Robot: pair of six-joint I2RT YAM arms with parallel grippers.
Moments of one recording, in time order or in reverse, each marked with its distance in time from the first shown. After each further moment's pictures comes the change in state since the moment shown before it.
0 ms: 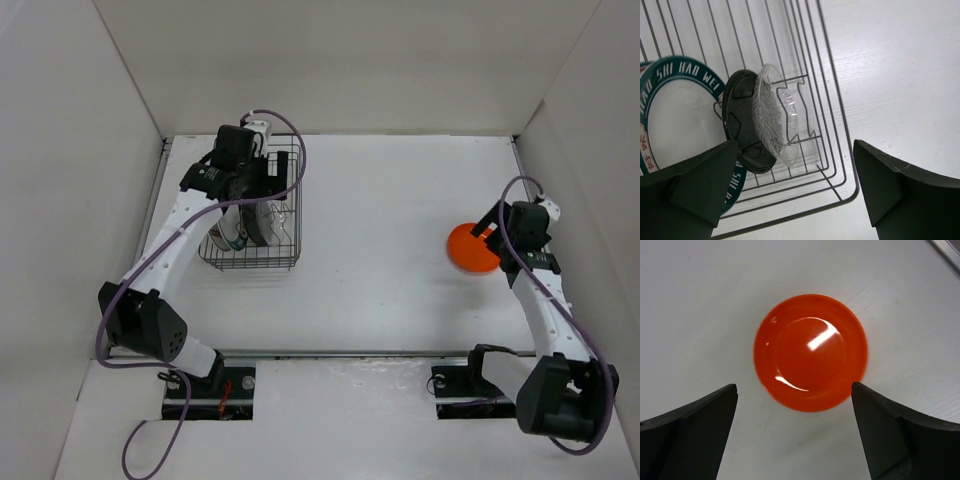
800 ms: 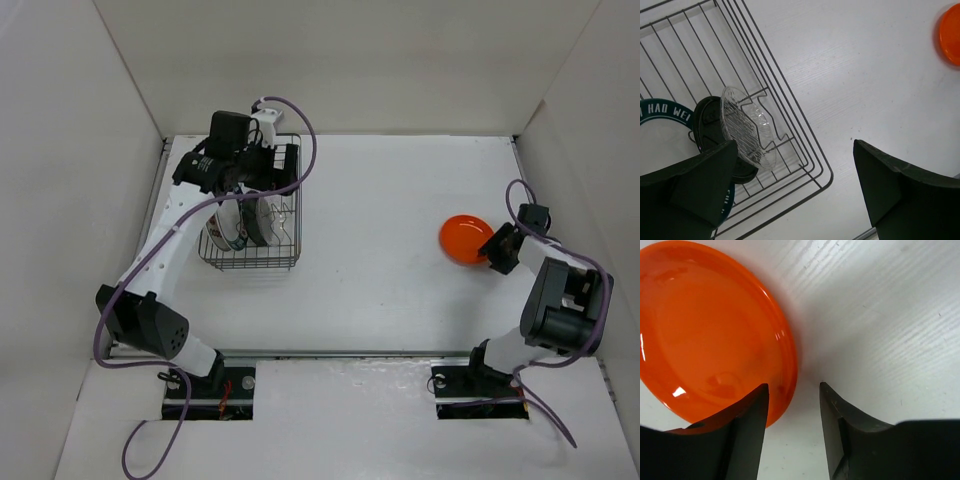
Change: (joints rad) left arm 0.000 0.003 0.138 -0.072 0.246 0.123; right arm -0.243 0.435 0.019 0.024 -0.237 -0.018
